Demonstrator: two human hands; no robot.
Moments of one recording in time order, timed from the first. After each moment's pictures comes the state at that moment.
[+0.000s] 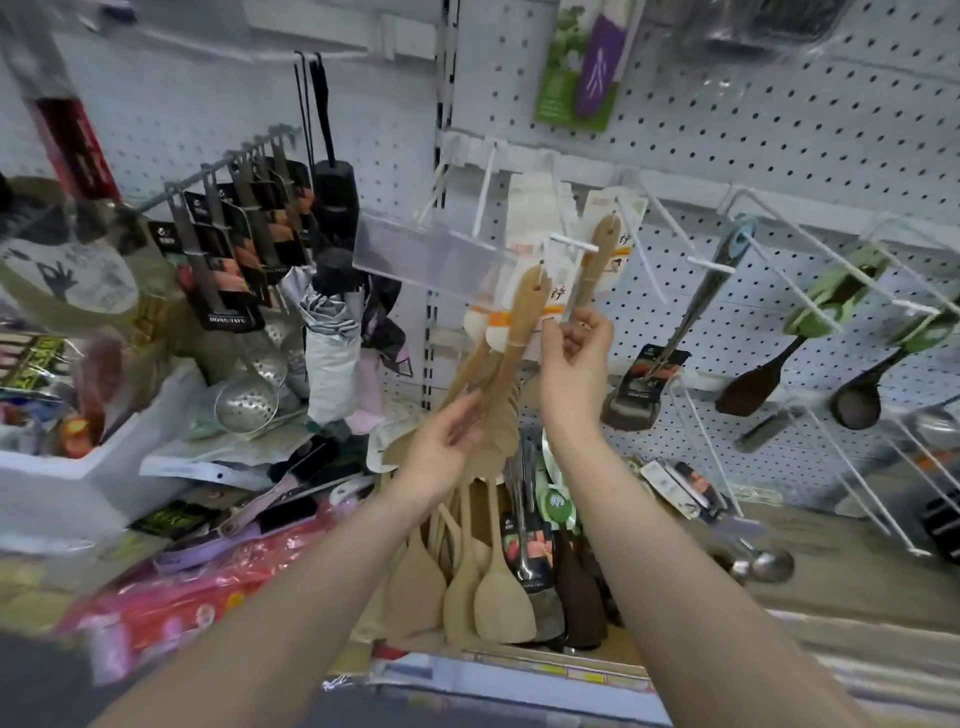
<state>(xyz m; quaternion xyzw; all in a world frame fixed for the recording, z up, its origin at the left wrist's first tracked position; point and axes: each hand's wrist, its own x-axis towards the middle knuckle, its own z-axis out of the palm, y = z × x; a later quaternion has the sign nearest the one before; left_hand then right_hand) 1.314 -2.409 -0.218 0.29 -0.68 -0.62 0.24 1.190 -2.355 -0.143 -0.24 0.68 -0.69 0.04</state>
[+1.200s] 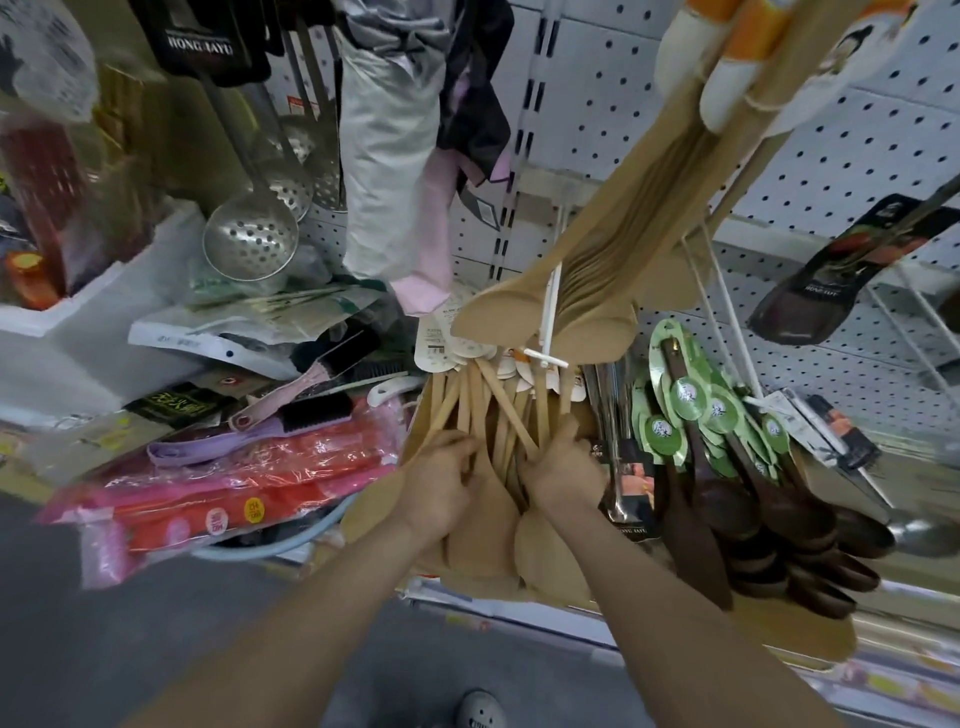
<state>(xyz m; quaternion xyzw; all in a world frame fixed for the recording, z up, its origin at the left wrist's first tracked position) 1.373 -2.439 -0.449 0.39 -0.83 -0.40 0.09 1.227 -2.370 -0.462 -0.28 0.94 -0.11 0.17</state>
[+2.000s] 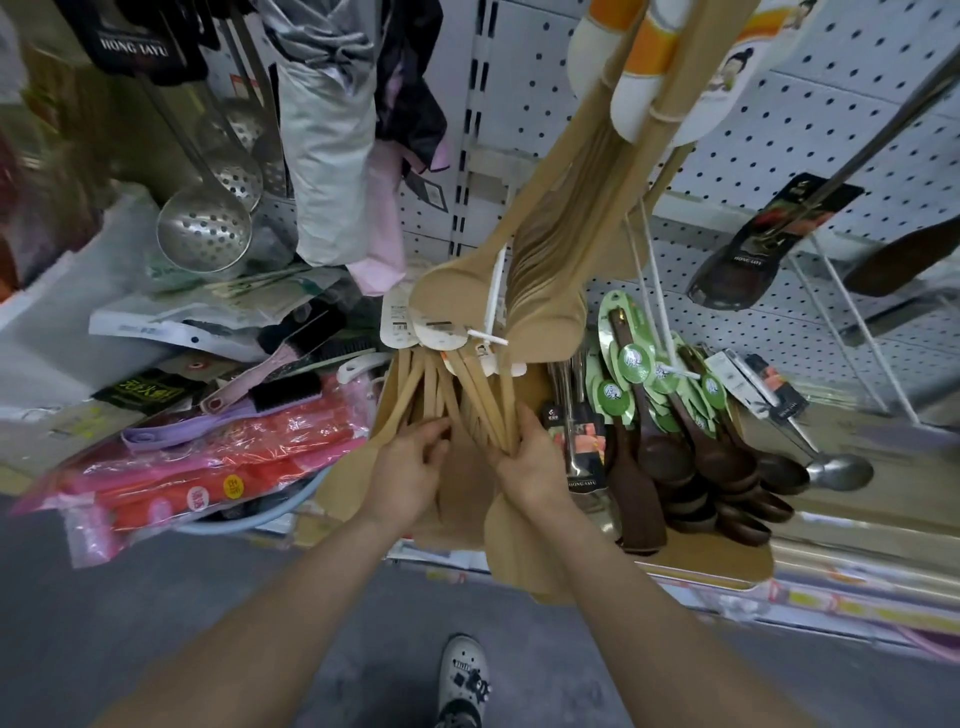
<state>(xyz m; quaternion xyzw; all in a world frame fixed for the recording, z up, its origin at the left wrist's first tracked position) 1.381 -2.411 -0.432 0.42 -0.78 -0.44 0.16 1.248 -2.324 -0.420 -0.30 0.86 -0.32 0.28</state>
